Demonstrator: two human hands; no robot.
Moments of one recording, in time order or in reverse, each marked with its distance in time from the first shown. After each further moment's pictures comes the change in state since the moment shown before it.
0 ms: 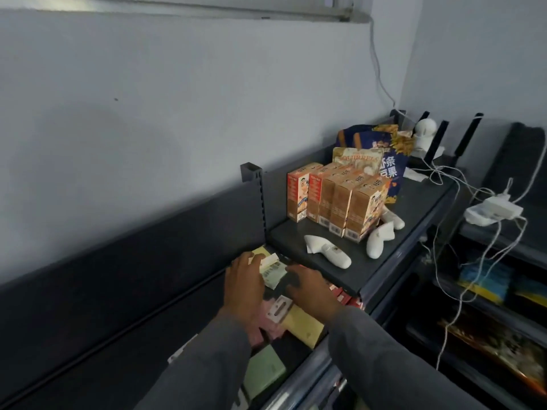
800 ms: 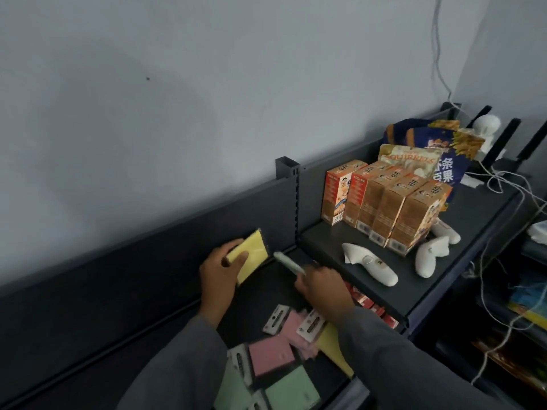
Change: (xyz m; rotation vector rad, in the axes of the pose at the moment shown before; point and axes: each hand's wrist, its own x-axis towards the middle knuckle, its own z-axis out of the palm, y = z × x) left_hand 0.022 -0.097 -0.034 -0.735 0.369 -0.300; right_hand 0.069 -0.009 0.041 -0.372 0.067 -0.115
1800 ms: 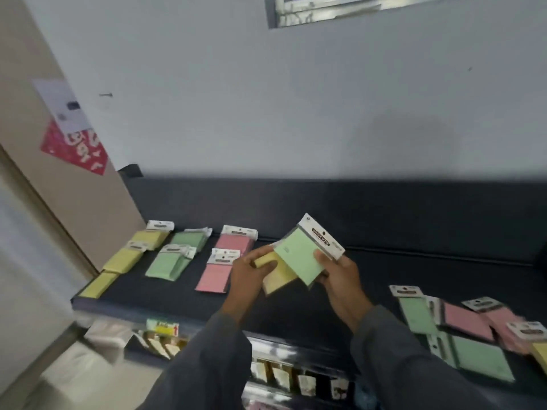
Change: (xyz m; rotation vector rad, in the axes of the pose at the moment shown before) left_hand -0.281 0.034 -0.335 -0.082 0.527 -0.348; right_hand -0.196 -0.328 0.041 1.700 -0.669 0.030
